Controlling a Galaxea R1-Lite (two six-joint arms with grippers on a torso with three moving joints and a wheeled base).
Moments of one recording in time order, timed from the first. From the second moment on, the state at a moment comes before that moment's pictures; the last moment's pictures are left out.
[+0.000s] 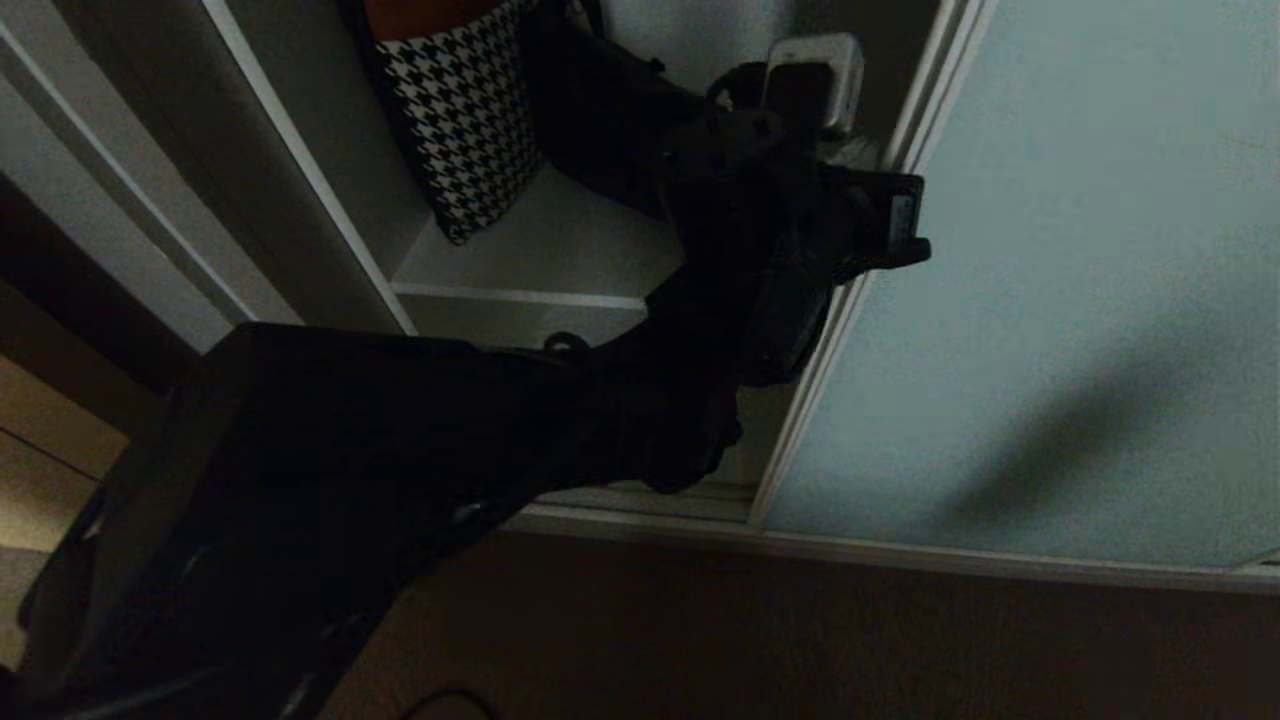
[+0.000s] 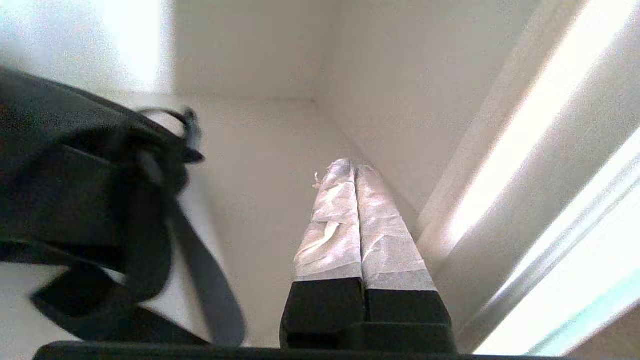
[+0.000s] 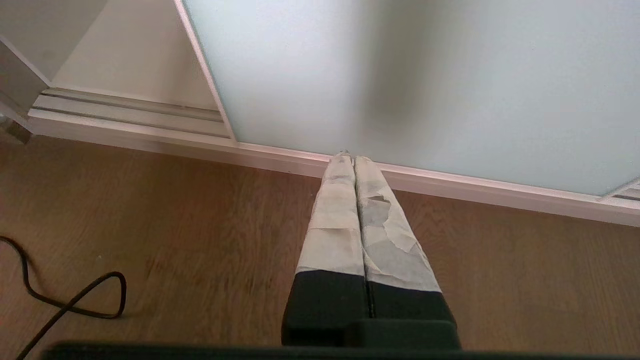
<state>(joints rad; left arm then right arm) -0.88 2.26 -1.92 -0.85 0.19 0.10 0.00 0.00 0.00 0.00 0.01 0.00</state>
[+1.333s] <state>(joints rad) -0.69 1.88 -1.85 -0.58 0.46 0.24 0.00 0.00 0.00 0.00 0.01 0.00</state>
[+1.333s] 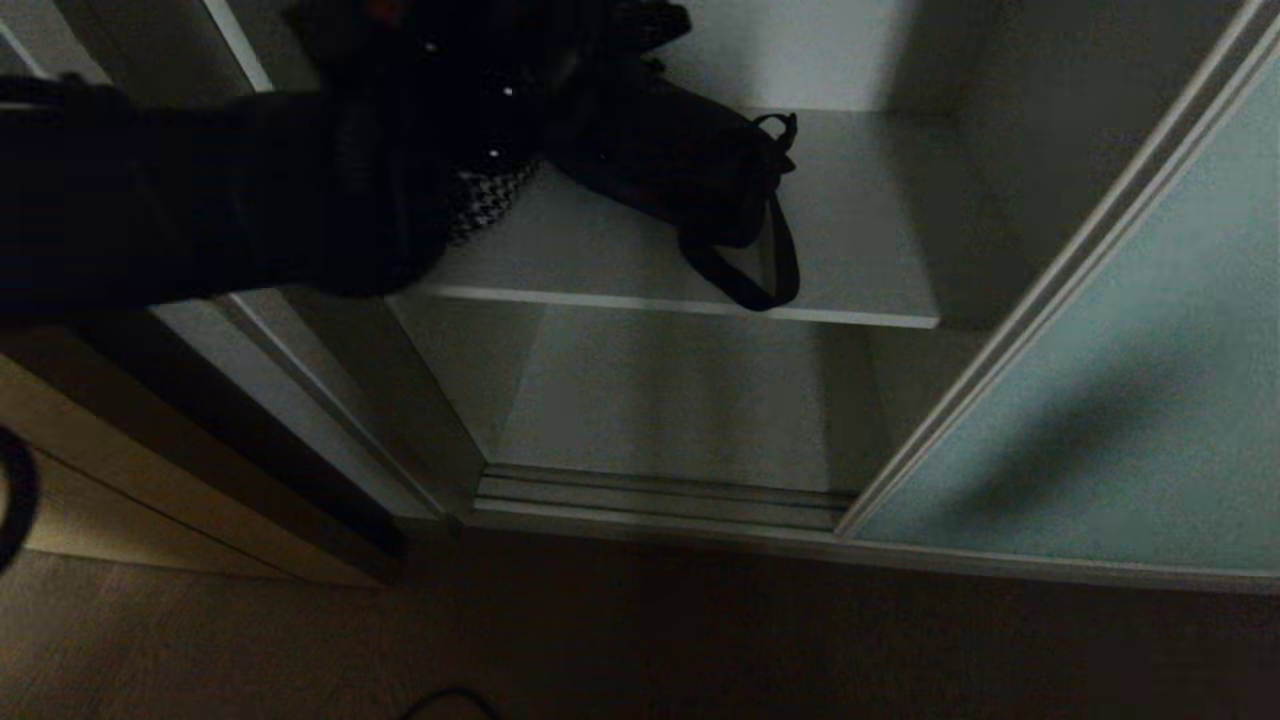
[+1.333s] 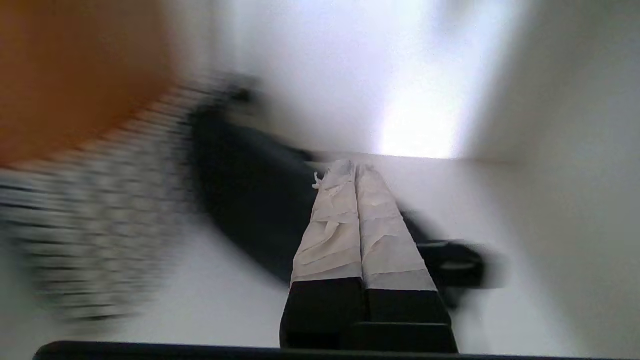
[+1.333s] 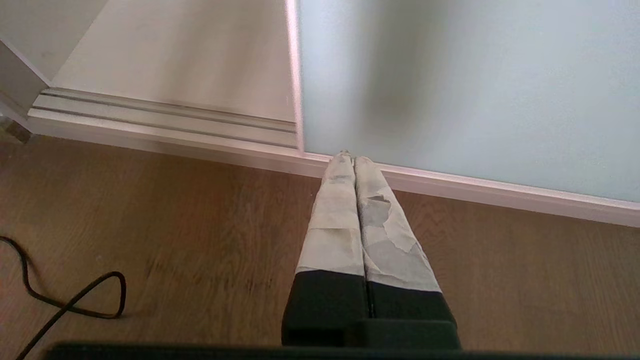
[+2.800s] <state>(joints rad) -0.53 1.70 -1.73 0.06 0.31 -0.31 0.00 0.00 0.00 0.00 0.01 0.00</state>
